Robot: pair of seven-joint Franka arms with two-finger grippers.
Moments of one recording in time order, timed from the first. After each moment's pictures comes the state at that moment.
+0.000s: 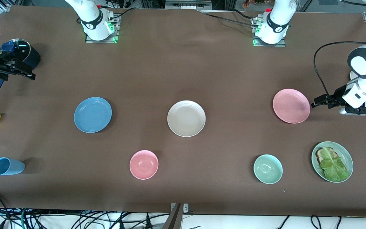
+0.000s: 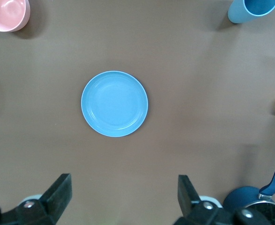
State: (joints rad) left arm 0.03 0.21 0.31 -2.20 -0.32 2.33 0.53; right arm -0.02 0.02 -0.02 -1.62 0.01 1.58 -0.07
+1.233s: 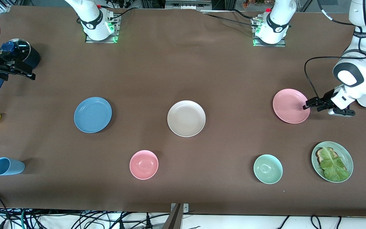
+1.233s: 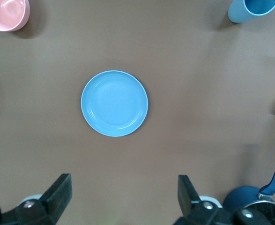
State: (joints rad) left arm 0.05 0.36 0.30 -2.27 -0.66 2.47 0.89; right arm -0.02 0.02 -0.02 -1.62 0.01 1.57 -0.07
